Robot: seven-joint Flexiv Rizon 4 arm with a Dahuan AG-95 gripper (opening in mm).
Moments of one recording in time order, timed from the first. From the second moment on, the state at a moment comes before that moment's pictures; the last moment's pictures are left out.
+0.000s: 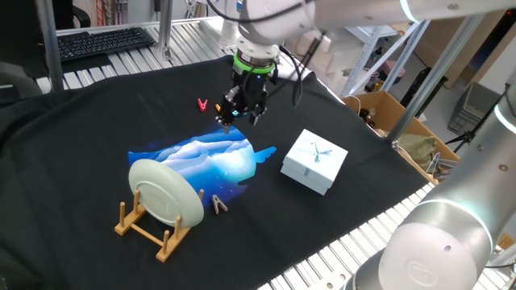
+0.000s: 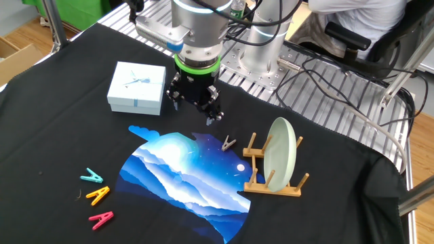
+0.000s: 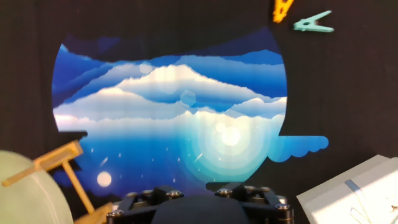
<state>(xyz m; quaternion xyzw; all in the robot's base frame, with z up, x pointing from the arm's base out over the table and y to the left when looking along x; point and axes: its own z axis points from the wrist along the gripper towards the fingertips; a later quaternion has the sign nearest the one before) 0.499 0.003 0.168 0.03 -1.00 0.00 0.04</state>
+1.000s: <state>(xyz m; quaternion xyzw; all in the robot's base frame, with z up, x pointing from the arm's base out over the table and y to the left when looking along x) 0.492 0.015 0.169 0.02 -1.00 -0.01 0.05</state>
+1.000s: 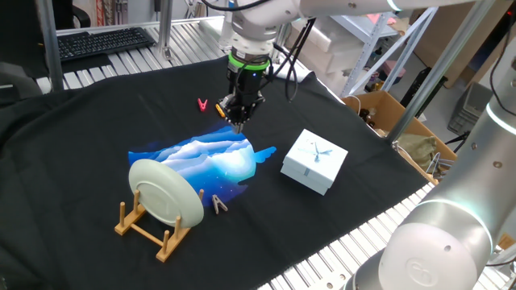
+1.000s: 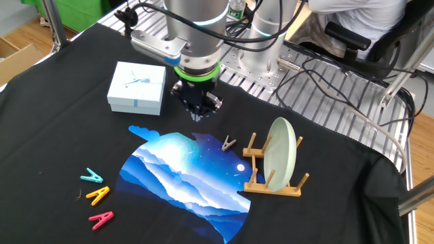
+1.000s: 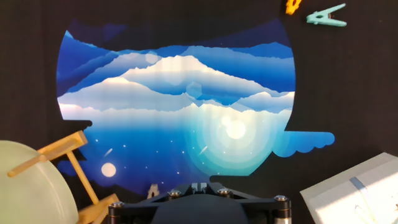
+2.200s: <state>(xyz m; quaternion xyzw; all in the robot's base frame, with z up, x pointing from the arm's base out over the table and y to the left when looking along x) 0.470 0.062 0.181 0.02 -1.00 -0.01 0.05</state>
